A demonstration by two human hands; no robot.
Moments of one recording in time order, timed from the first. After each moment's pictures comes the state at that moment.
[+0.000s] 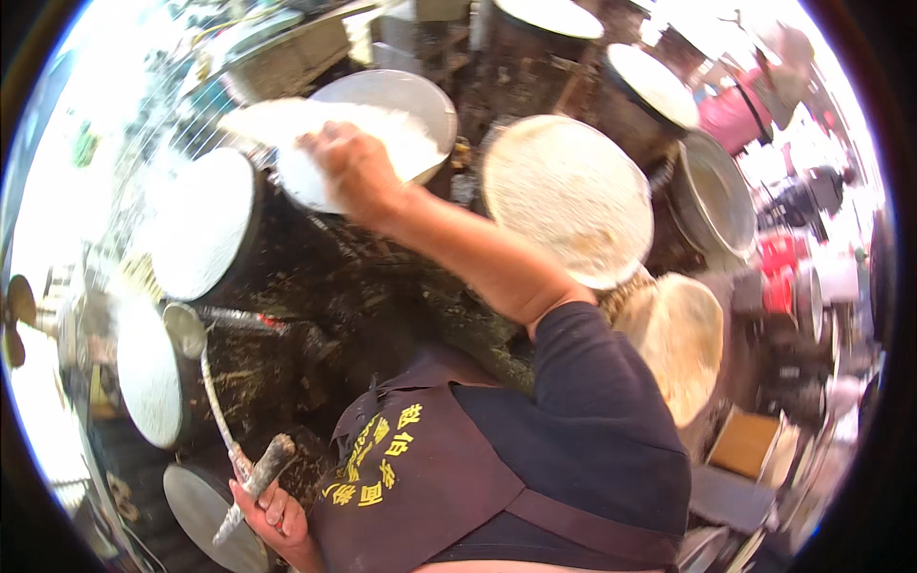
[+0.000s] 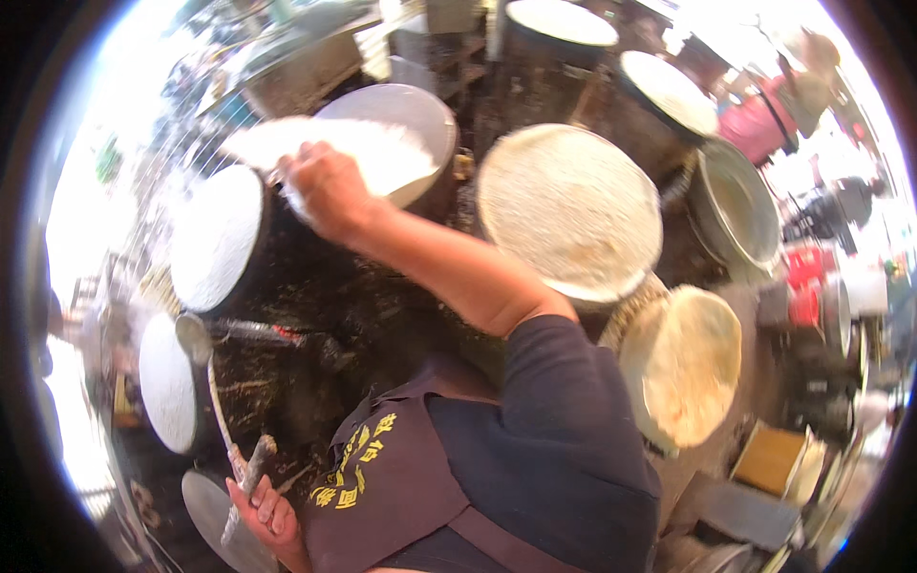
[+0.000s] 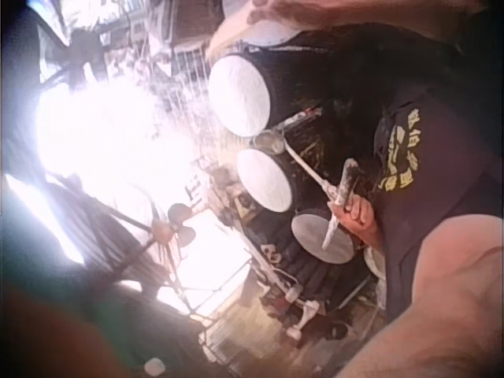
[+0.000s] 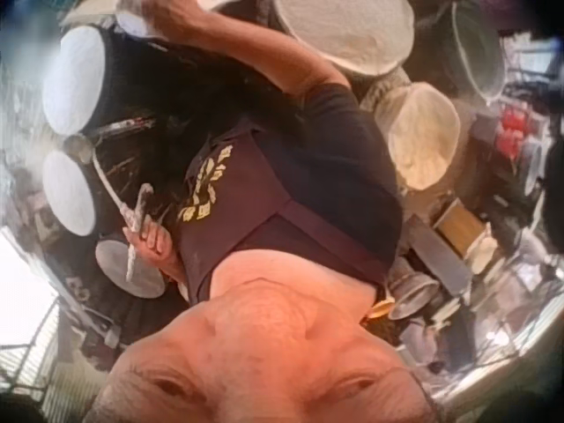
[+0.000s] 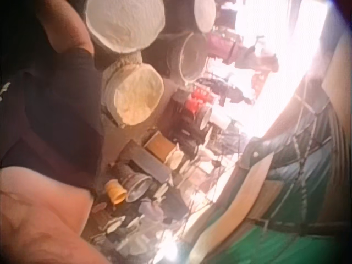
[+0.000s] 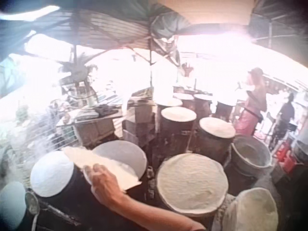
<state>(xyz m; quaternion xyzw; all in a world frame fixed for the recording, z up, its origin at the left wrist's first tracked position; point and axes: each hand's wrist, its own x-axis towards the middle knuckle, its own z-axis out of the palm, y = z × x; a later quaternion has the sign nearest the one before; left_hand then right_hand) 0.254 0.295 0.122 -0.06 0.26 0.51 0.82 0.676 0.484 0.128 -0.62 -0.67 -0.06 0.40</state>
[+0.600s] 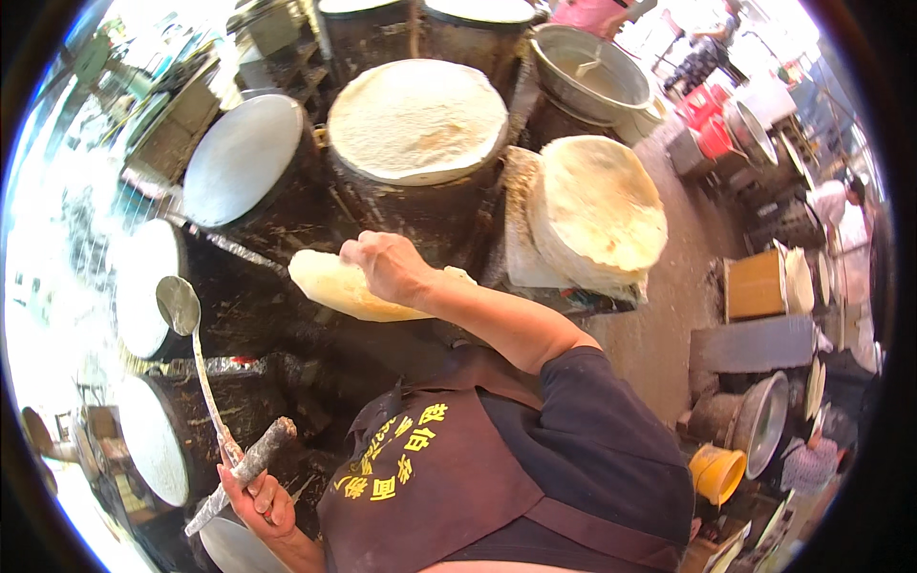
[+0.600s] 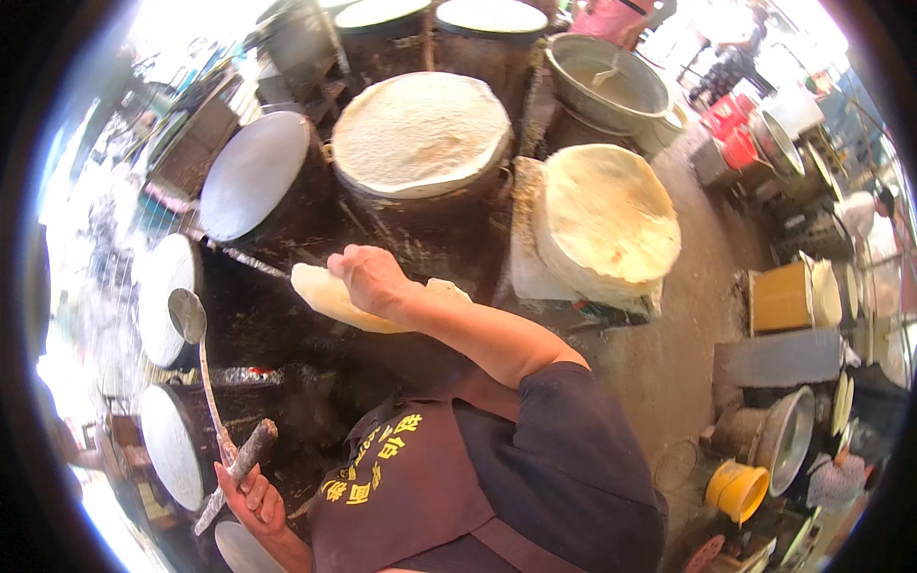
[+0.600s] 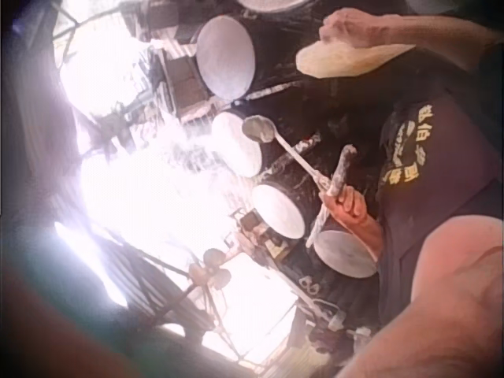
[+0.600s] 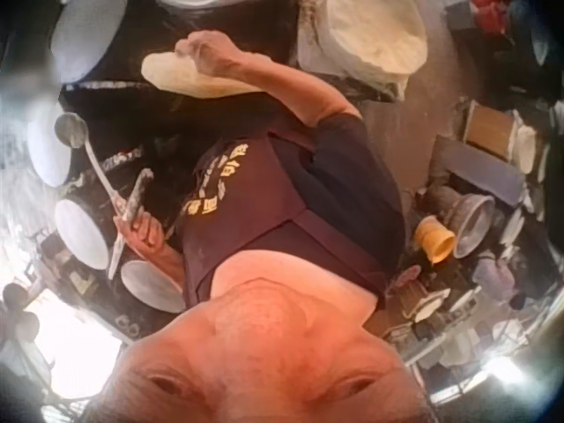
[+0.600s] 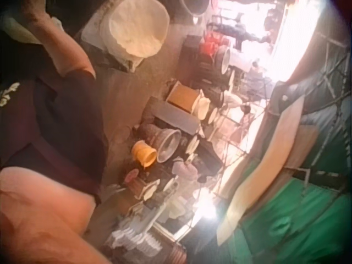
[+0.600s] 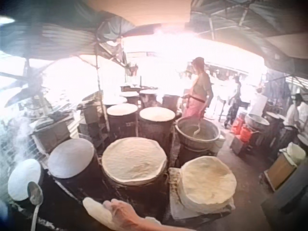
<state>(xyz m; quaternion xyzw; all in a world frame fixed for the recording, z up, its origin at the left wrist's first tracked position) 0.235 0.270 0.137 0.09 0.35 0.33 0.87 0.623 0.174 0.068 -0.80 -0.50 0.08 0.33</state>
